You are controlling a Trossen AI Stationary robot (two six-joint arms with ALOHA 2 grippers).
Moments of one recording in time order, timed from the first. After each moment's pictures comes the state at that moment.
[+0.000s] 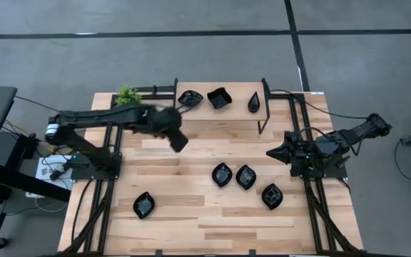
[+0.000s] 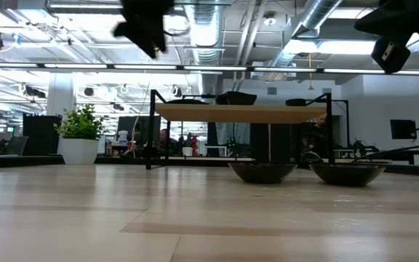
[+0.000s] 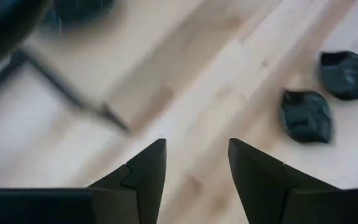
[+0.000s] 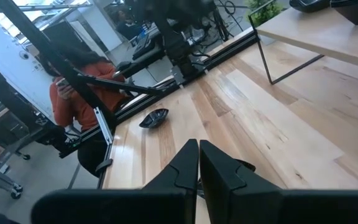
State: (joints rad) left arm 0.04 1.45 1.44 -1.06 -0.29 -0.55; right arm 0.43 0.32 0.39 -0.28 0.47 0.62
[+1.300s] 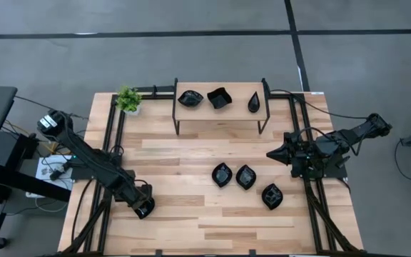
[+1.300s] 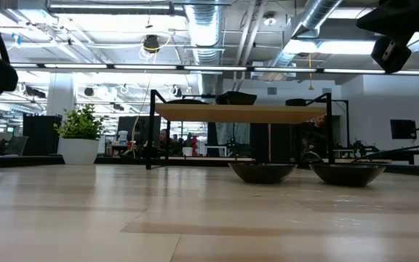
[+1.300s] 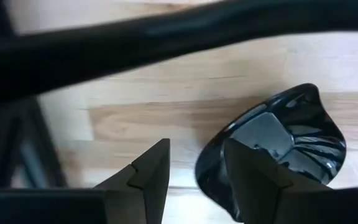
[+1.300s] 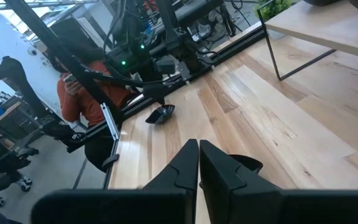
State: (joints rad) left arm -0.74 1.28 0.65 -0.81 0.10 -2.26; right arm 0.43 0.33 0.39 -0.27 0.44 0.62
